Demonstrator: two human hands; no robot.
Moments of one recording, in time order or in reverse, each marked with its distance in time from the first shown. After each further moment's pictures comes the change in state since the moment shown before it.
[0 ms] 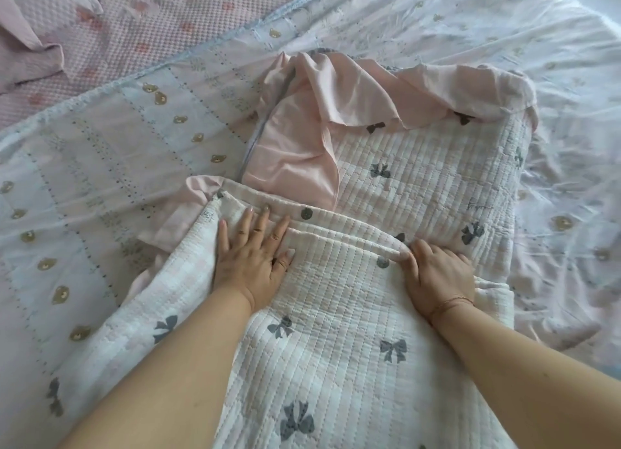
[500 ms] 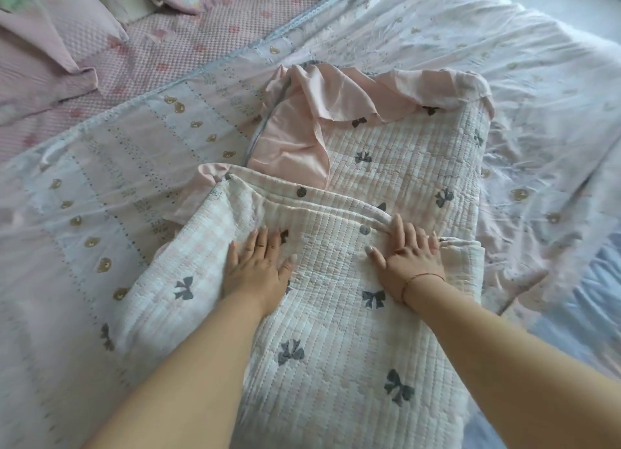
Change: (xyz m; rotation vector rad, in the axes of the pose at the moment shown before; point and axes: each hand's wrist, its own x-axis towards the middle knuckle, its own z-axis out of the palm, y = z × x) left_hand -0.087 0.026 -0.024 -0.077 -0.256 -0.084; right_hand -0.057 -0.027 -0.042 0.050 -0.379 0.092
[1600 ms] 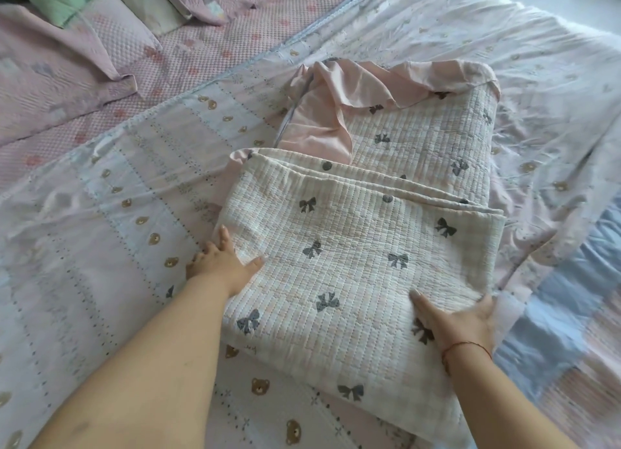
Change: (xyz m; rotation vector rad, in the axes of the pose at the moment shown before) left_hand -0.057 -0.107 0.001 -0.061 -0.076 -0.330; right_hand -0.148 -0.003 0.056 0.857 0.102 0.748
